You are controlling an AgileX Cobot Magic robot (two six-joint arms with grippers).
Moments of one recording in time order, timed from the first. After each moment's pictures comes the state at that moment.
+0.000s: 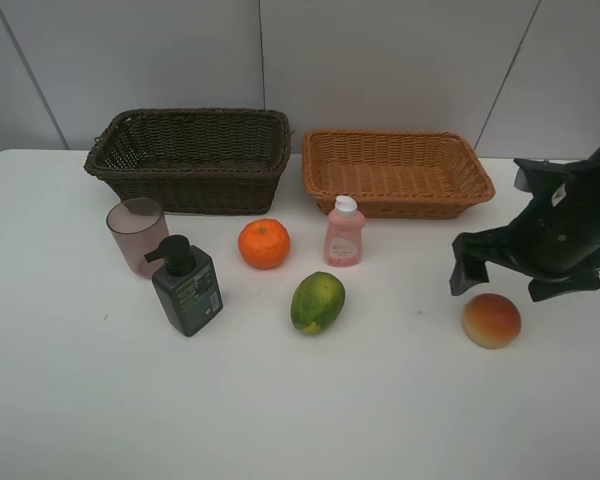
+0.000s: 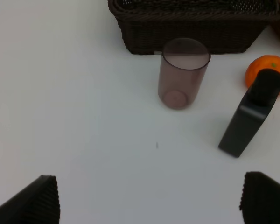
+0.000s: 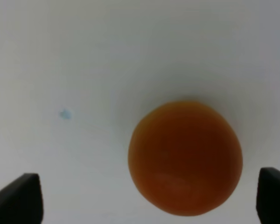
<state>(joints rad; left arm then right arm) -0.03 -0.01 -0.51 -0.02 1.06 -0.07 0.21 1.53 -0.74 -0.01 0.66 0.26</state>
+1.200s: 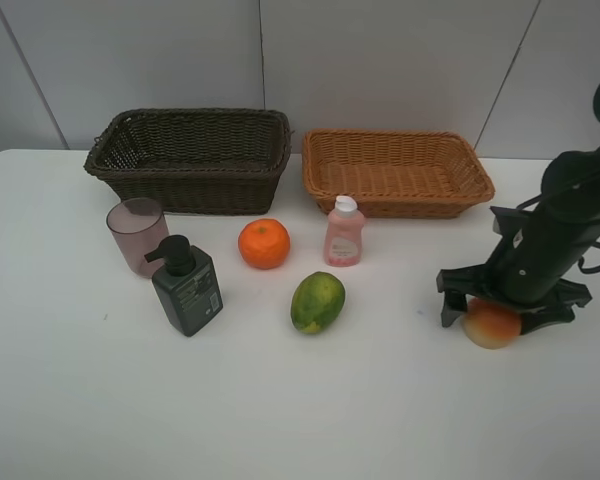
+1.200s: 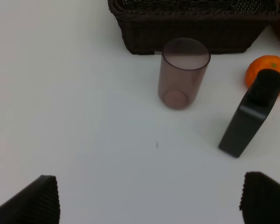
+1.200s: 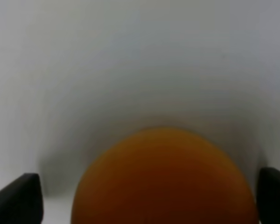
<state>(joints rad) -0.03 -0.01 -0.51 -0.02 1.06 -0.07 0.20 1.79 -0.74 -0.08 0.54 0.37</state>
